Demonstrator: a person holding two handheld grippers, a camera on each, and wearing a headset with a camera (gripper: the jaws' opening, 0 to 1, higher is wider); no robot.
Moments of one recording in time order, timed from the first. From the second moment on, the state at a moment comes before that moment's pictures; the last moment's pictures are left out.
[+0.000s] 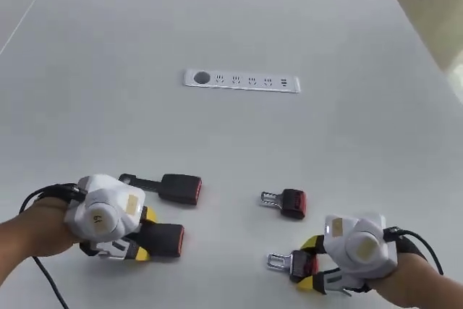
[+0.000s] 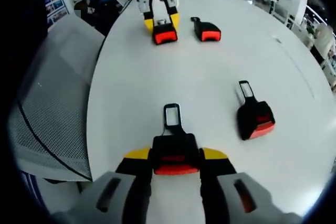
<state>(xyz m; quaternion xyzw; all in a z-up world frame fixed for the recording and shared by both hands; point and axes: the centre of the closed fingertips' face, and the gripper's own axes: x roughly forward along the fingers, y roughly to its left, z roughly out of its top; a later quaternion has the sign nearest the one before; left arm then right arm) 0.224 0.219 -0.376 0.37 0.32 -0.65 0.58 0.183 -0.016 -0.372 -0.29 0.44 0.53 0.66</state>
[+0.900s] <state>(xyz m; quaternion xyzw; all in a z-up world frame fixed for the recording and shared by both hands) 0.226 0.218 -0.374 0.37 0.33 -0.65 0.57 0.197 0.027 -0.372 -0.30 0.43 0.56 0.65</state>
